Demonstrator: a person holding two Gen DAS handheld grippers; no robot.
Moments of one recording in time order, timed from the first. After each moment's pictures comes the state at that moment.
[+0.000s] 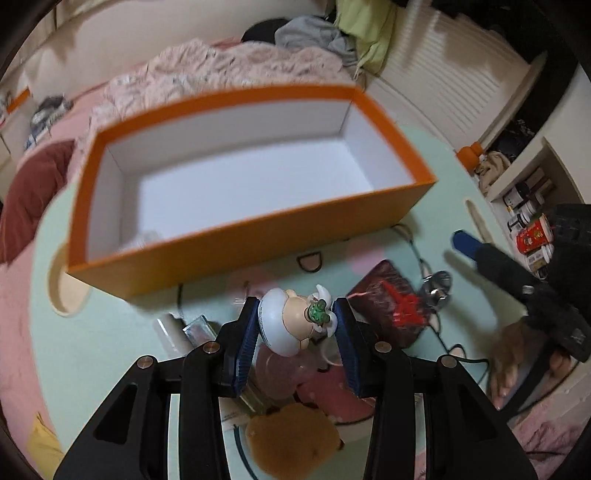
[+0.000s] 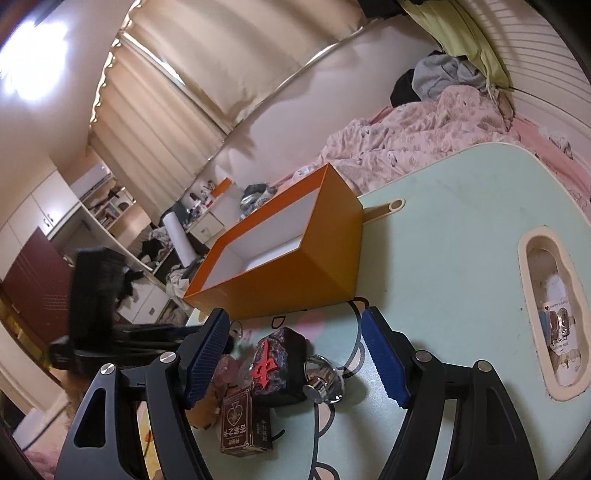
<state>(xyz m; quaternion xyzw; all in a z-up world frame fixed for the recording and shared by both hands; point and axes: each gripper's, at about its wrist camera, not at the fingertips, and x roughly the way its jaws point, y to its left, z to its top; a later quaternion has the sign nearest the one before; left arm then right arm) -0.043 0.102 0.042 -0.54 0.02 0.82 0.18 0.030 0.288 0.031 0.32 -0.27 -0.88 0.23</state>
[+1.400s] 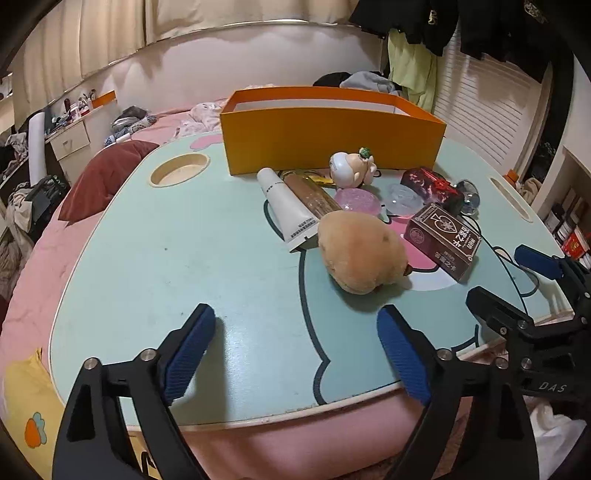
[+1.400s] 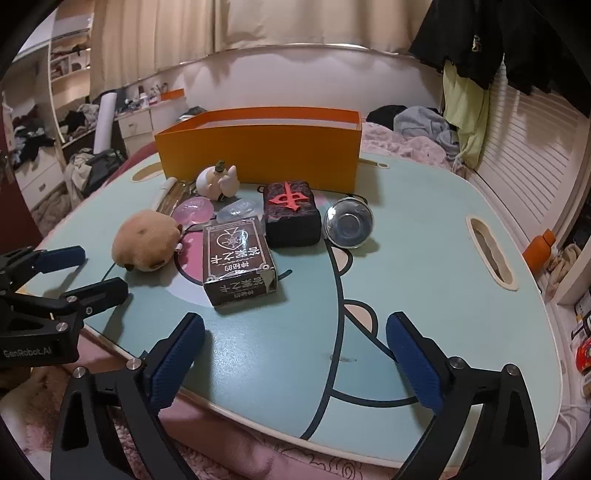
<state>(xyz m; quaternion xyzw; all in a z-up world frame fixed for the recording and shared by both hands) 0.107 0.050 0.010 -0.41 0.01 0.91 0.06 0.119 0.181 -0.001 0.36 0.05 -0.93 0.08</state>
